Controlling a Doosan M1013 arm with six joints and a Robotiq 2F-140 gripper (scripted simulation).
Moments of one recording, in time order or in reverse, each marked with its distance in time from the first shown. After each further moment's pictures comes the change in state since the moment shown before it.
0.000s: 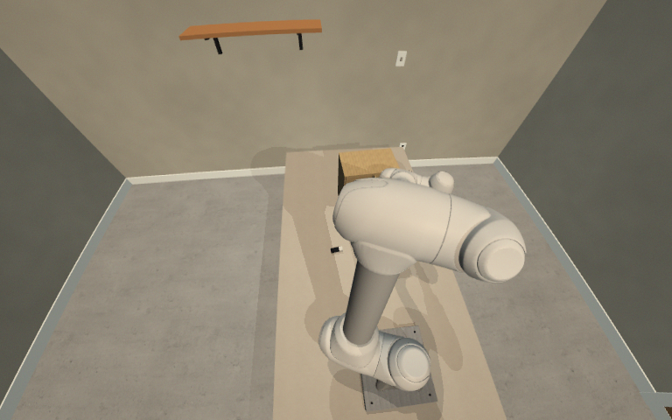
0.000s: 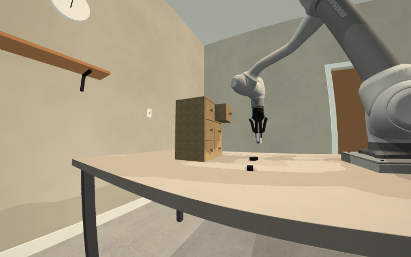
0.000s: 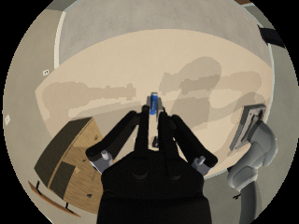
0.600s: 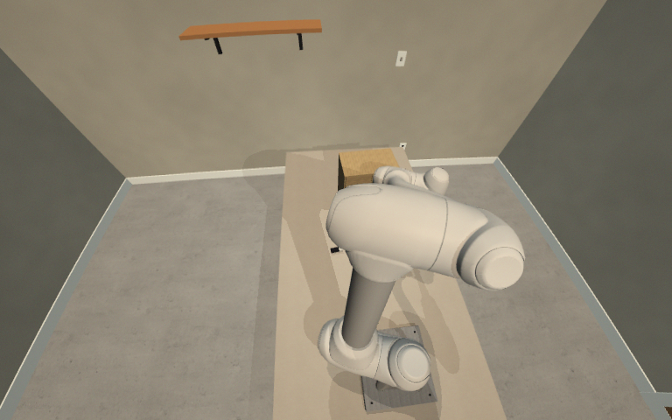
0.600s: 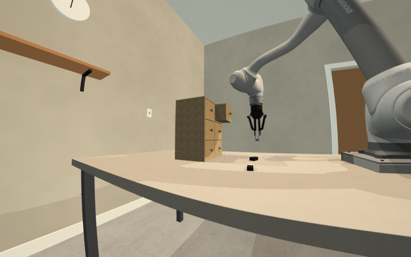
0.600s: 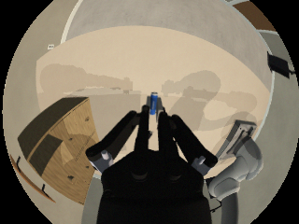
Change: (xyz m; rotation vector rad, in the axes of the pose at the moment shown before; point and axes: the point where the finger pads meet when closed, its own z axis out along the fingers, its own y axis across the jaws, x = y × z) arm -0.021 -0.001 -0.016 -0.005 0.011 -0.242
